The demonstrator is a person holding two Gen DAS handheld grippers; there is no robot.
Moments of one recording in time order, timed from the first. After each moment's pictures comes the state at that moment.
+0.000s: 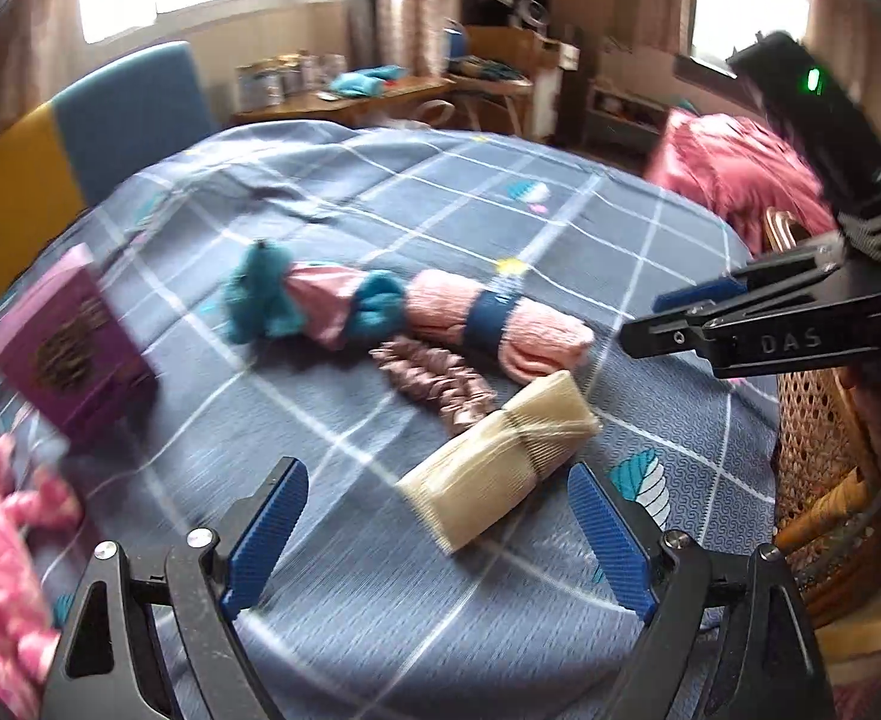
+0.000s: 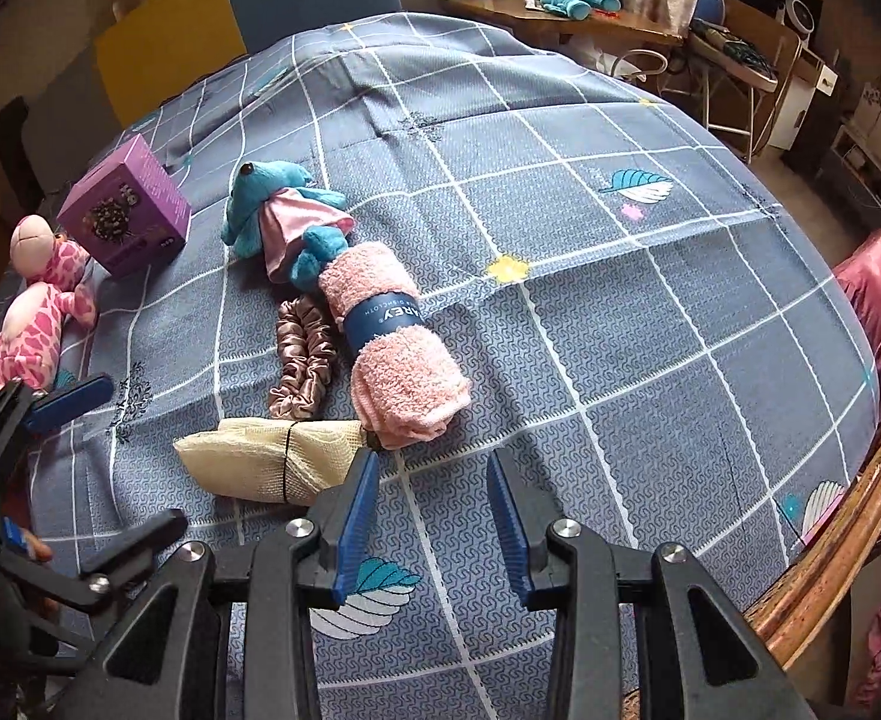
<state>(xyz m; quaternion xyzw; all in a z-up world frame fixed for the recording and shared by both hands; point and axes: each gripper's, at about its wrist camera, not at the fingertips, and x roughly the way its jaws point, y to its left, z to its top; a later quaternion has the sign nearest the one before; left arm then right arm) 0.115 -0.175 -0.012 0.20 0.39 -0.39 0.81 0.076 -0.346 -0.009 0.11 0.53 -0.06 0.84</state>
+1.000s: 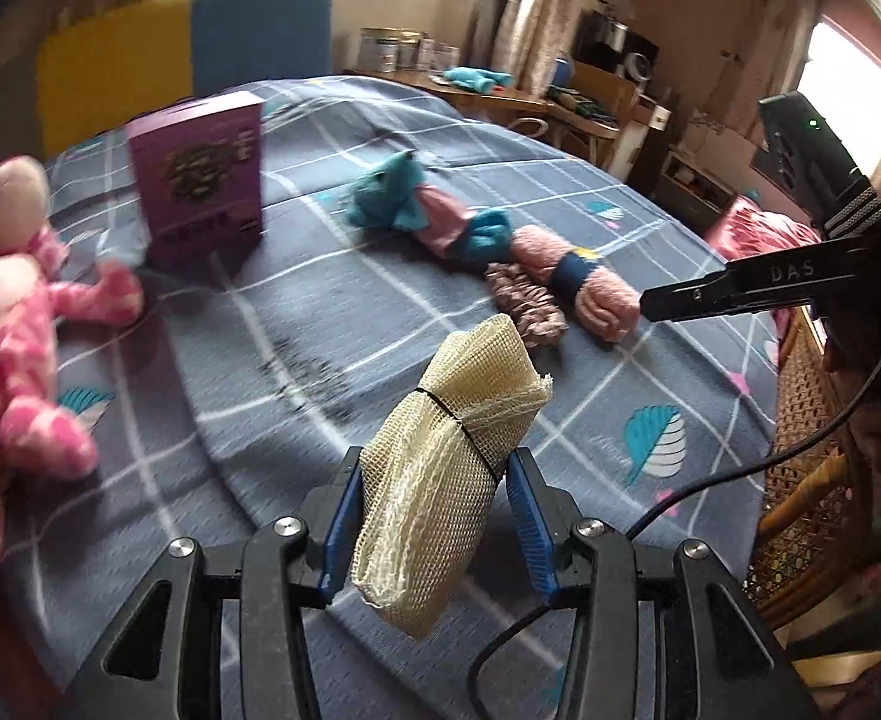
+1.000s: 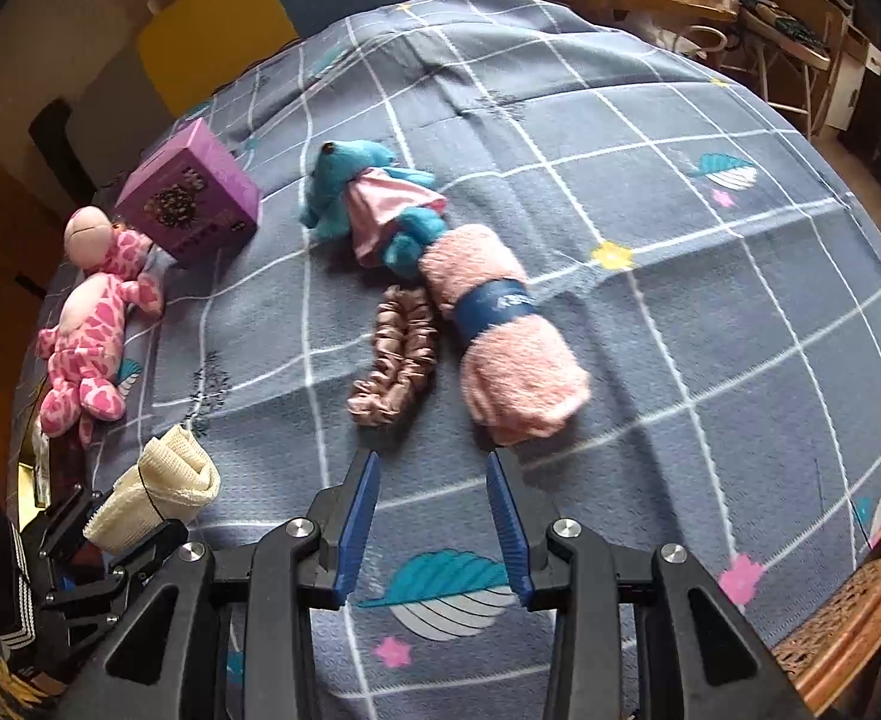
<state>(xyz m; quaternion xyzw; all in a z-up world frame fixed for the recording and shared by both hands) 0.086 -0.052 -0.026 0.05 0.43 -0.29 0.85 0.095 -0.314 -0.012 0.14 0.54 0.02 0.83</state>
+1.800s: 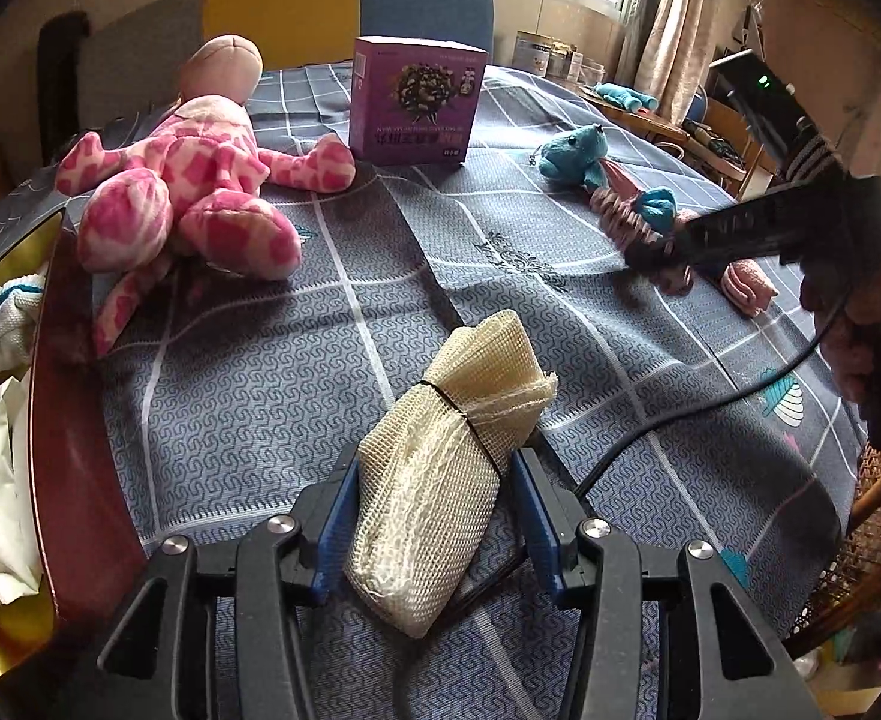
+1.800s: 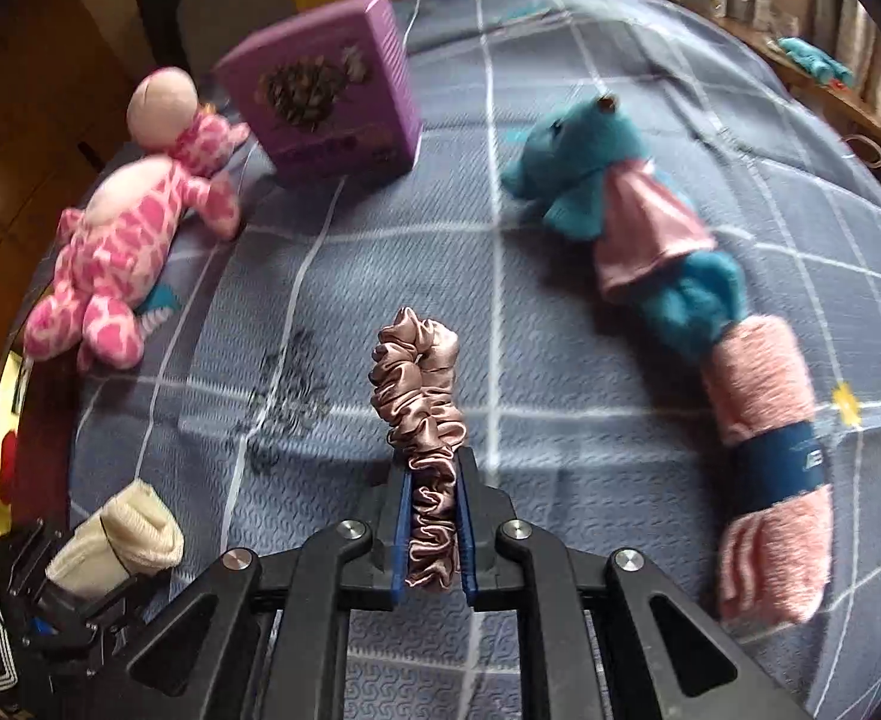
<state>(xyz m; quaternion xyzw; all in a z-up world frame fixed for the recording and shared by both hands) 0.048 0.016 -0.069 0.02 0.43 -0.16 0.89 0.169 -0.215 -0.071 0.02 0.56 0.14 0.82</state>
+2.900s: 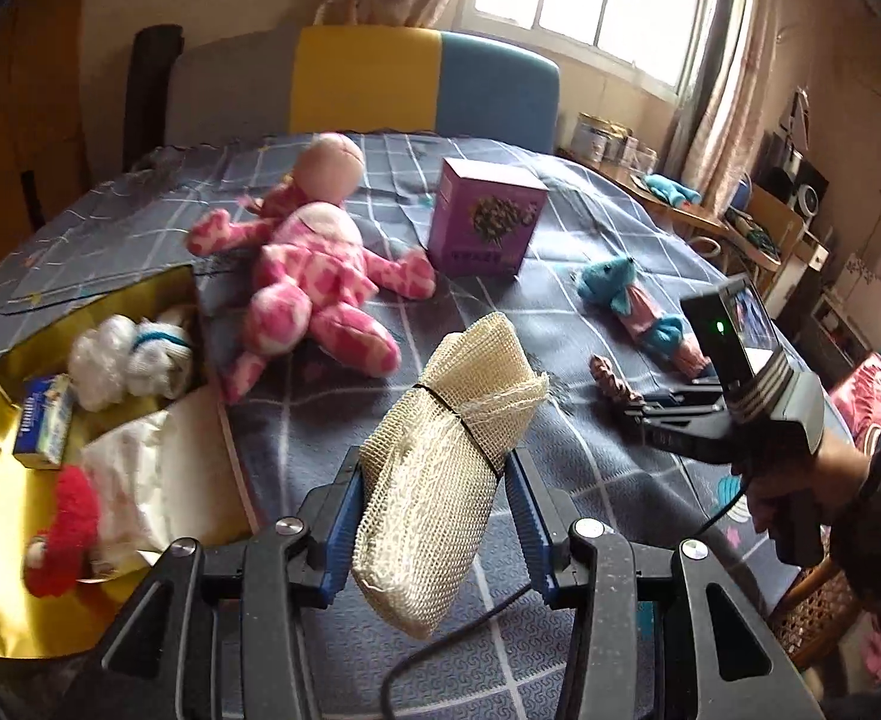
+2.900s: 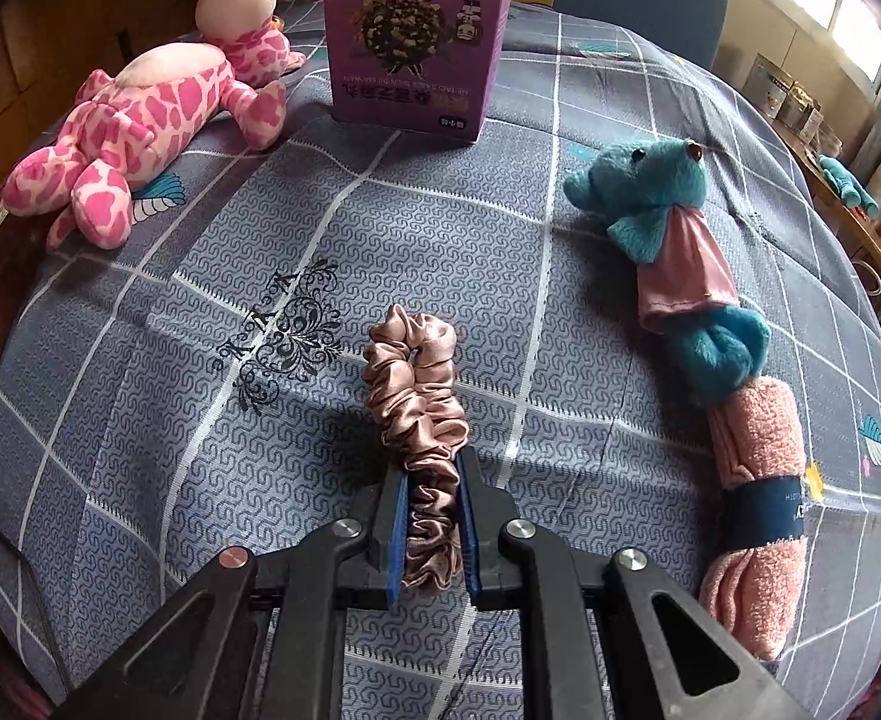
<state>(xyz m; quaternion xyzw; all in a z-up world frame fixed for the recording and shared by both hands) 0.018 0.056 0.021 -0.04 0.38 -0.08 0.92 0.143 -0.182 -0.076 -0.13 0.51 0.14 0.84</state>
